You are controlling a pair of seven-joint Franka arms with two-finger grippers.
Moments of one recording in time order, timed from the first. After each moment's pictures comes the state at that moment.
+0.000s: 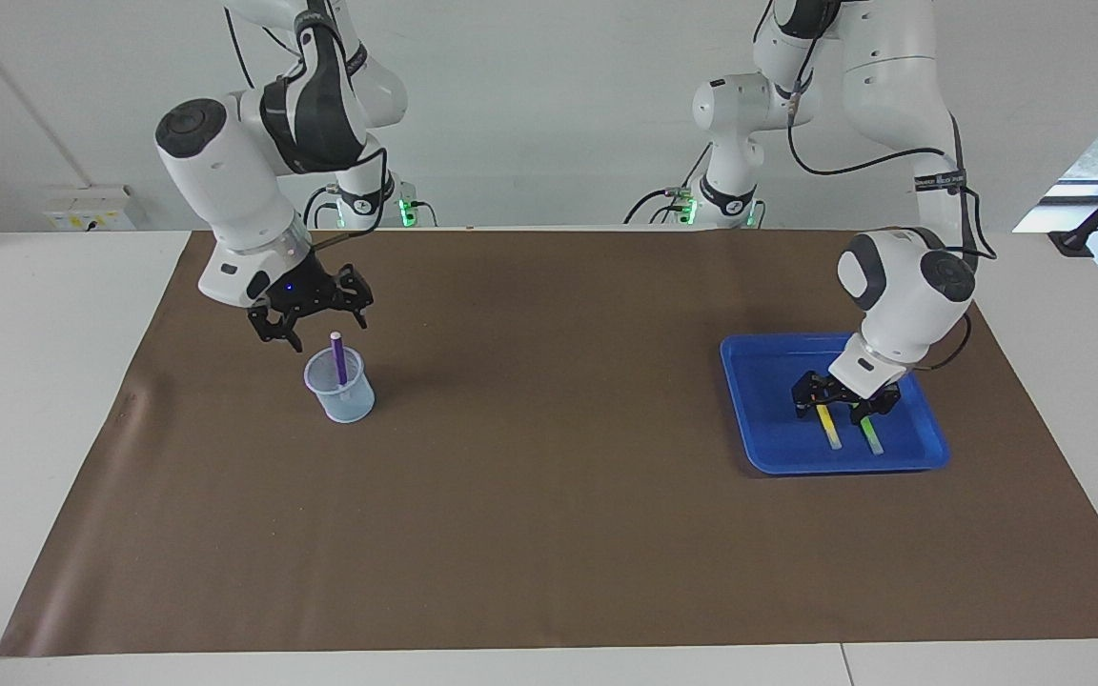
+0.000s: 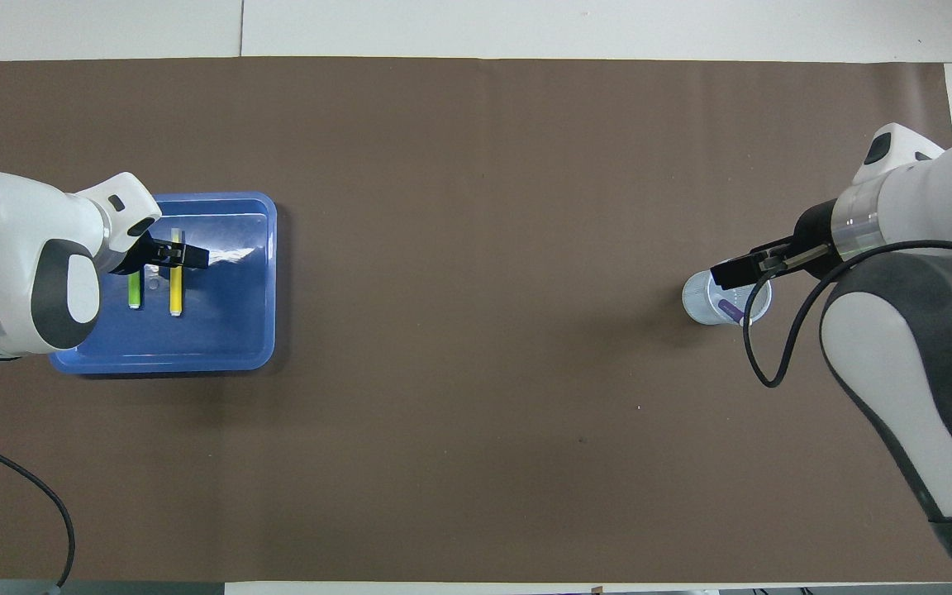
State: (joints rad) left arm 0.04 0.29 -0.06 -2.04 -0.07 2.38 0.22; right arm 0.02 -0.02 0.06 -1.89 0.23 1.90 -0.29
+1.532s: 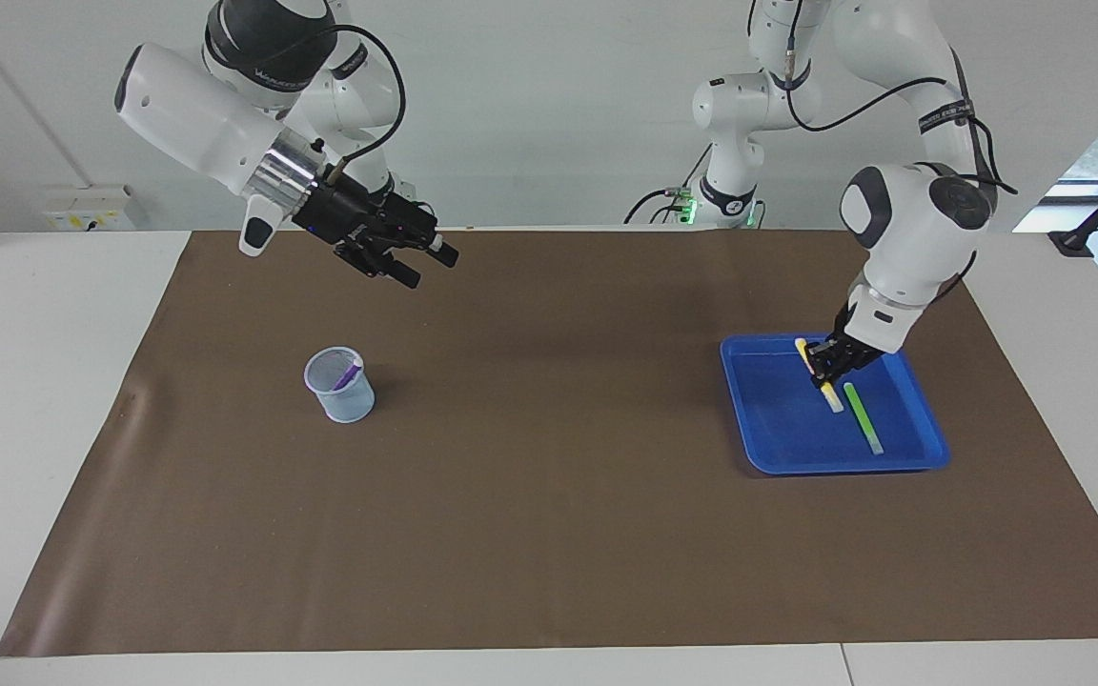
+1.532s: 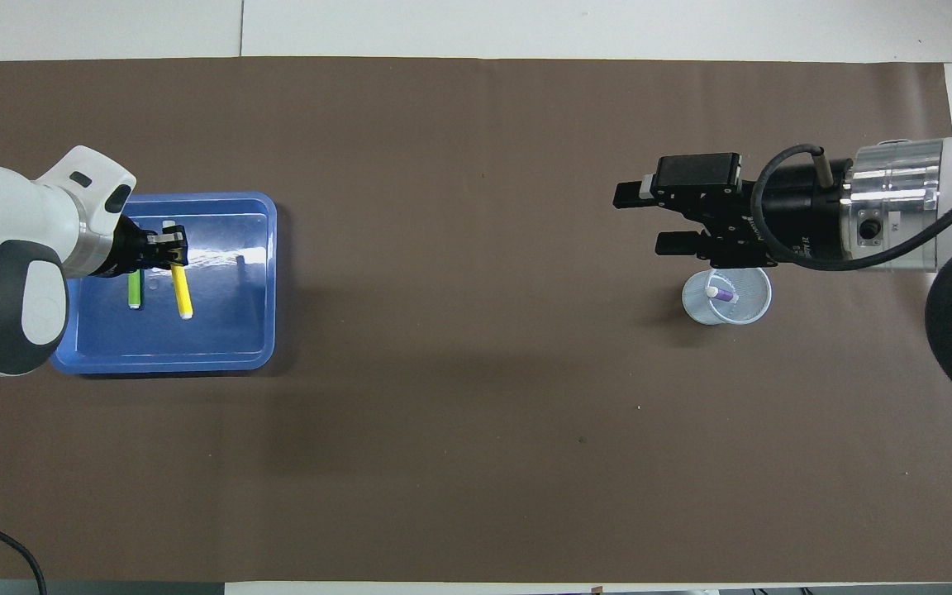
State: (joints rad) left arm -0.03 0.08 -0.09 -2.02 -0.07 2.17 -0.29; right arm 0.08 -0.06 0.07 -1.87 0.92 1.99 0.22
